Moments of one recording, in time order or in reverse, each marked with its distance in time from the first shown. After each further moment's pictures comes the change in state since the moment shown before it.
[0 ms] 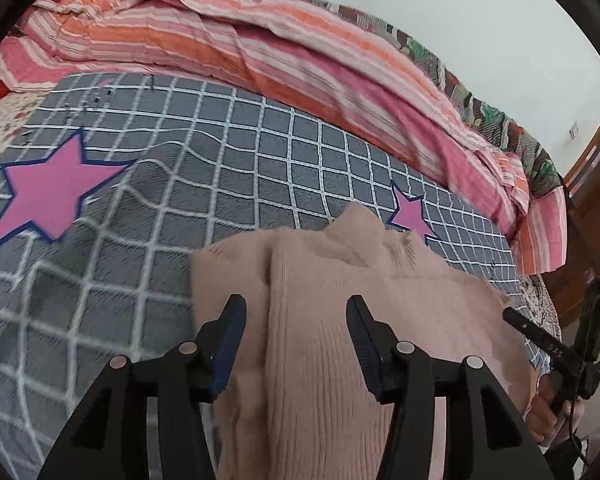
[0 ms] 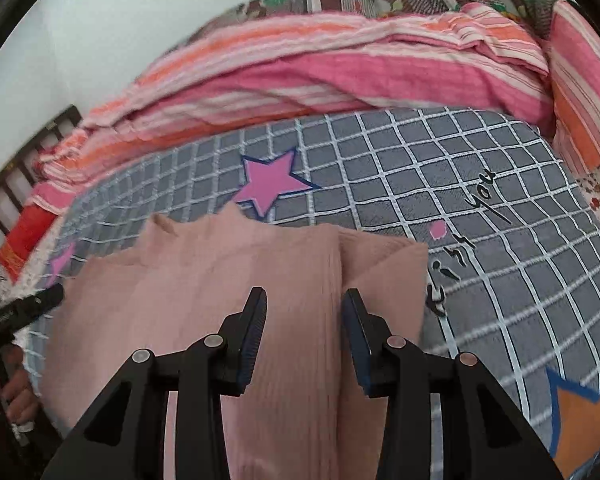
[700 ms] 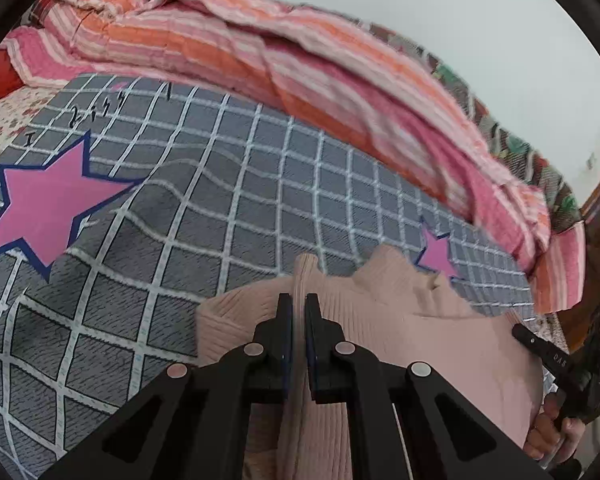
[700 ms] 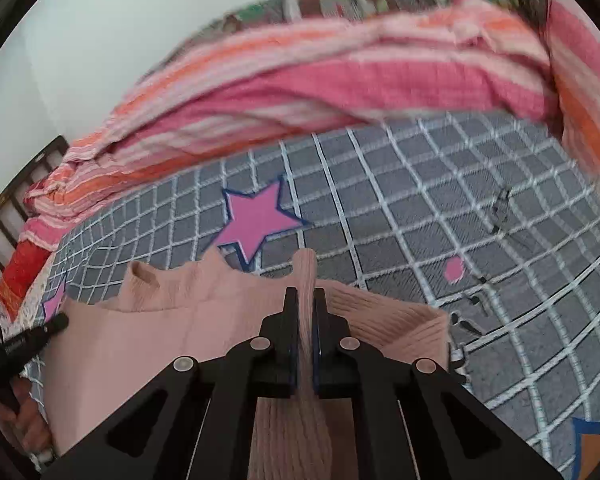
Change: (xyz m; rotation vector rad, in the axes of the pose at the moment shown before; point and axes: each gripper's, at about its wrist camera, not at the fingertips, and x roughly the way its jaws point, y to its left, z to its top) left arm 0.024 0.016 0.019 -0.078 -0.067 0.060; right arm 0.037 -0.015 0.029 0.105 -0.034 0.020
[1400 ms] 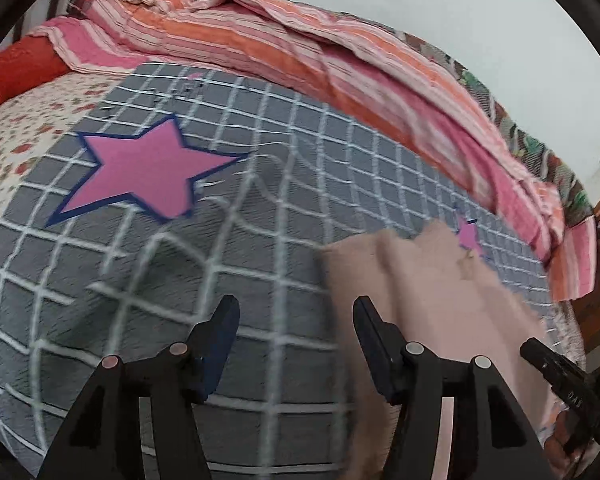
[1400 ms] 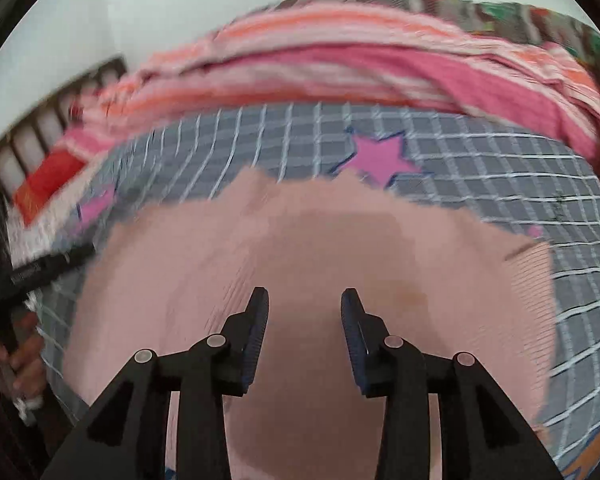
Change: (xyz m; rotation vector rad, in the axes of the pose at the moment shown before) left arm -0.051 0.067 -0.034 -0.005 -0.023 0.077; right arm -0.030 0.123 -0.083 -0.293 0.060 0.037
